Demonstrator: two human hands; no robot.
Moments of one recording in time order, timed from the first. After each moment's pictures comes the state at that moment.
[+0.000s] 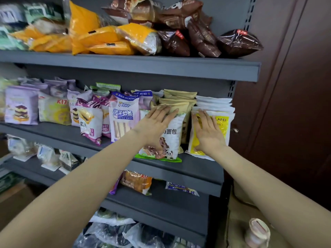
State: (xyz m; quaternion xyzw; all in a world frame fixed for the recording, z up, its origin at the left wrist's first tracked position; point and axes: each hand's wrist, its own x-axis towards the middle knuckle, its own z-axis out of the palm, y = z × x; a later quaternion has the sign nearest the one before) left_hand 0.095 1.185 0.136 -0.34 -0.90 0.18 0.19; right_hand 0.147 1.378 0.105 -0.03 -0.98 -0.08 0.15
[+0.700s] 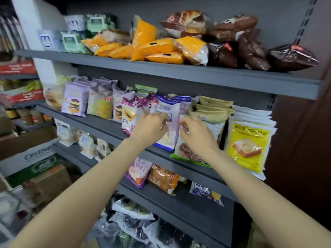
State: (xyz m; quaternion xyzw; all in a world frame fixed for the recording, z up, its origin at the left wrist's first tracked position) left_hand 0.123 1.075 0.152 -0.22 -0.93 -0.13 0.27; right_hand 0.164 1.236 0.151 0.12 -0.94 0.19 0.24
